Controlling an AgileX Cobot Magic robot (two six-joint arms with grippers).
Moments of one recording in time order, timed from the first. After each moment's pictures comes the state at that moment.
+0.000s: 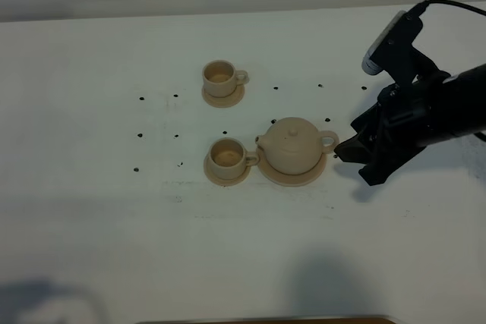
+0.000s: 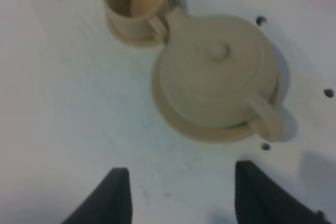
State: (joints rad) left arm 0.01 -0.01 -0.46 0.10 1.06 -0.17; right arm 0.23 1.55 -0.93 0.72 0.69 -1.22
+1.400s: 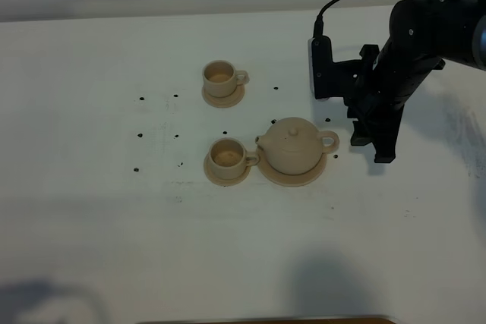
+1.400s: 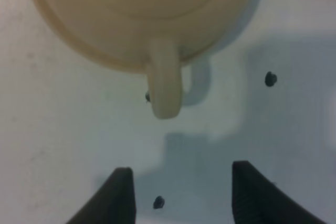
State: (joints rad) left arm 0.01 -0.01 -0.46 0.10 1.06 -0.17; right arm 0.32 1.96 -1.35 0.07 0.83 -1.27
